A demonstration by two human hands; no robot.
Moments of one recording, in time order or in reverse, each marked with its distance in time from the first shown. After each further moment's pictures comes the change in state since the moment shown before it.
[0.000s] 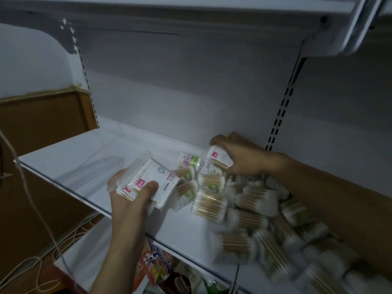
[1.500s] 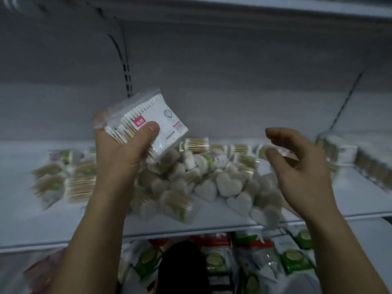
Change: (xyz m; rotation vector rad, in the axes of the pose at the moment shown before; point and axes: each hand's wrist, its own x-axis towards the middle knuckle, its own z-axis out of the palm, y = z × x) left_hand -0.139 0.047 0.193 -0.172 -0.618 0.097; right_hand -0.406 -0.042 -0.043 0.381 1.102 0.694
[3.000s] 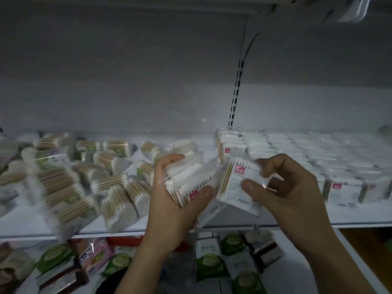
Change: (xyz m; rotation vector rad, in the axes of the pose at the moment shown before) left_hand -0.211 -0.148 0.402 0.152 -0.279 0.010; right_hand 0.070 0.215 -0.316 0.439 -0.261 0.184
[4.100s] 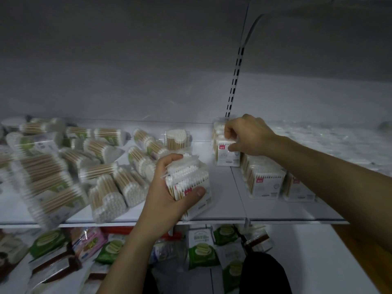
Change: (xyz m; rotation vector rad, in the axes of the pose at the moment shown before) left_hand 0.003 -0.042 -0.005 0.027 -0.112 -0.135; right_hand 0.180 0.069 -0.010 -1.353 -0.488 -0.171
